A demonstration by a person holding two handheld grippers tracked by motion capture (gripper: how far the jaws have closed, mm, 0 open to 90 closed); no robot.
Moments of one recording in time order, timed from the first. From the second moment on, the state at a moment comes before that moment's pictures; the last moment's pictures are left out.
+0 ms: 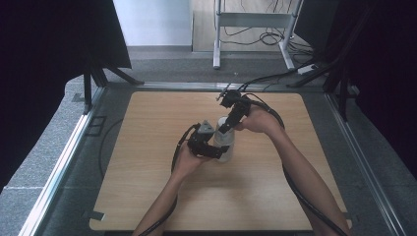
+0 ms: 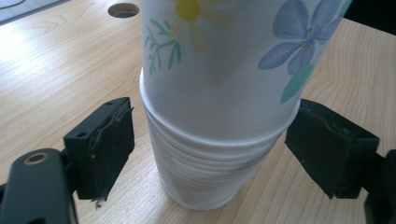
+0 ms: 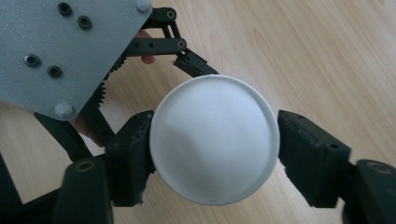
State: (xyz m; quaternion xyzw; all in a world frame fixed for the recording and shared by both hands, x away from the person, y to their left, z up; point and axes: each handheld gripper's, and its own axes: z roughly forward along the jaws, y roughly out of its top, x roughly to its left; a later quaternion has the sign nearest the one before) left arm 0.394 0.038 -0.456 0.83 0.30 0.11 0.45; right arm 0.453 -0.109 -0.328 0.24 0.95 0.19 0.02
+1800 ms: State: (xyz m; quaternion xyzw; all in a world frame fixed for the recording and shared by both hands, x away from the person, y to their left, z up) left arm 0.393 0.038 -0.457 0.84 0.29 0.12 0.45; right arm 0.442 -0.113 -0.273 0.22 0.95 0.21 0.04
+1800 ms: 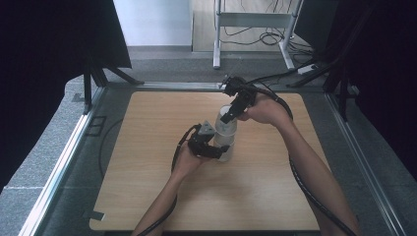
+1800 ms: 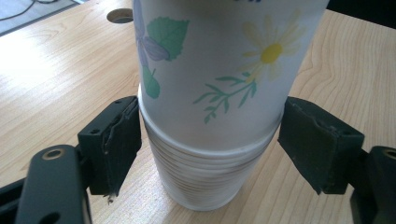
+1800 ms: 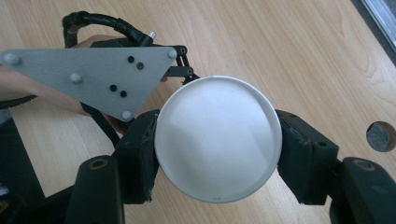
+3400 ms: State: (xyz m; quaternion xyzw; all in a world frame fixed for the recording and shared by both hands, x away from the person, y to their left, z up) left arm 0.372 0.057 -0.428 0.86 0.22 0.05 0.47; right arm 0.391 -0.174 -0.258 0.18 0.93 0.30 0.06
